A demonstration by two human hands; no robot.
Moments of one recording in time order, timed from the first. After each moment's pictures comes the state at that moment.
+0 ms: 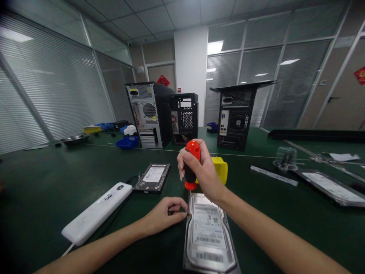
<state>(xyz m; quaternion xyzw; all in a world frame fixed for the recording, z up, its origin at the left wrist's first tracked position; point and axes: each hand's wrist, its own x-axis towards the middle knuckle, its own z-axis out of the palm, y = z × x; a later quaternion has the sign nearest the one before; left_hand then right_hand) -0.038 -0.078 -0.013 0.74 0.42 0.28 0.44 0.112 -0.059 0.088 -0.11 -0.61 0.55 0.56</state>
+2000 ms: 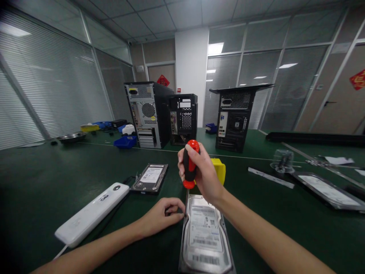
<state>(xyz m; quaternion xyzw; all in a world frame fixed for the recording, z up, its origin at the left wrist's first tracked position) -0.037 -0.078 -0.007 0.74 0.43 0.28 0.43 0.115 -0.064 0.092 -0.15 -0.55 0.61 0.55</state>
